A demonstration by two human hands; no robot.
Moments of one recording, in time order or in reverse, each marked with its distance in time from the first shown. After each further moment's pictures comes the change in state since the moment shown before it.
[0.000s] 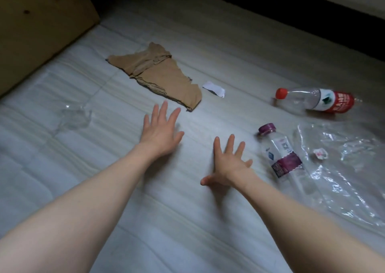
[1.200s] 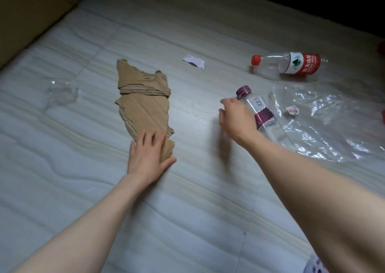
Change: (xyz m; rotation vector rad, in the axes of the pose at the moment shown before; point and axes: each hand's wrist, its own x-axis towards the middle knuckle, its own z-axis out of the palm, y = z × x) left_hand -0.118 0.006 0.073 0.069 0.041 0.051; right_hand -0.027 0.055 -0.014 0.083 0.638 -0.098
